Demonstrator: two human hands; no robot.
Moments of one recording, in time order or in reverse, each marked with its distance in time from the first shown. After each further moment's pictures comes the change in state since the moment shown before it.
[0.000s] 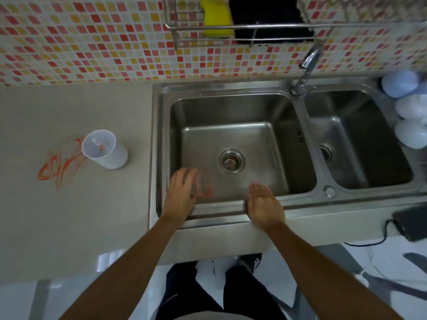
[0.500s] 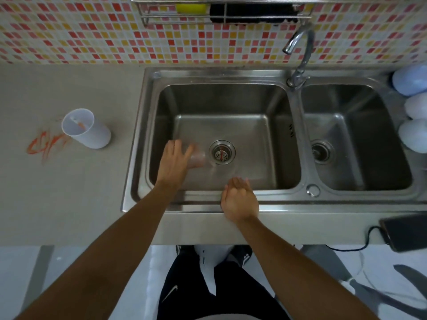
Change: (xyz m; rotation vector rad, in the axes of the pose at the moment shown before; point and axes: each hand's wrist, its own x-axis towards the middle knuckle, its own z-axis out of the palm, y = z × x) left_hand 0.046 0.057 0.012 0.612 0.011 0.039; right_hand 0.001 0.005 0.000 0.009 0.130 -0.084
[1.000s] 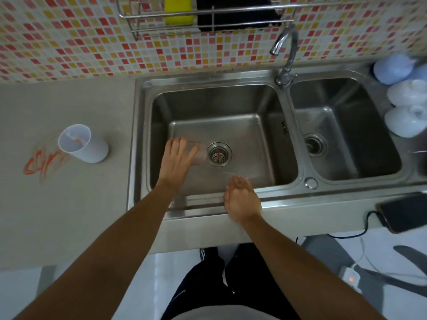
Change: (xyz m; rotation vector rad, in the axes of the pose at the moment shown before) left_hand 0.016 -0.005 -0.014 0.271 -0.002 0.141; right_hand -0.002 0.001 0.003 0.004 -0.082 0.048
